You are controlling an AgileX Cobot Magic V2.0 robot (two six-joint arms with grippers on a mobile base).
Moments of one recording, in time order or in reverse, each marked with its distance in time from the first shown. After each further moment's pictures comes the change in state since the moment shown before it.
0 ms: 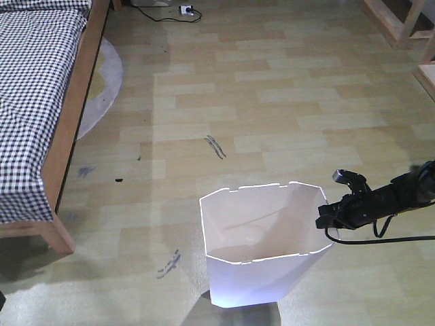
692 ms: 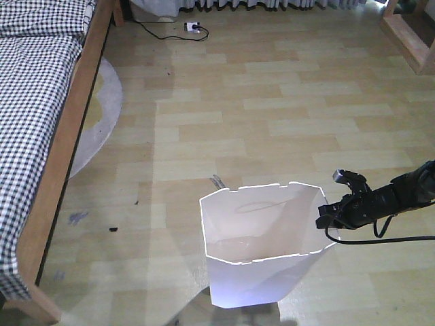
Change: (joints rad) left arm 0.000 0.000 0.000 0.000 0.000 0.000; right arm 0.000 0.000 0.000 0.000 0.000 0.000
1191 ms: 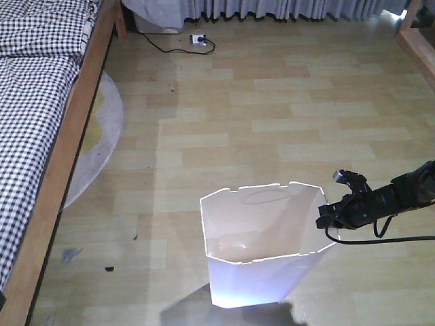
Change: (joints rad) left arm 0.000 0.000 0.000 0.000 0.000 0.000; right arm 0.000 0.000 0.000 0.000 -0.001 0.000
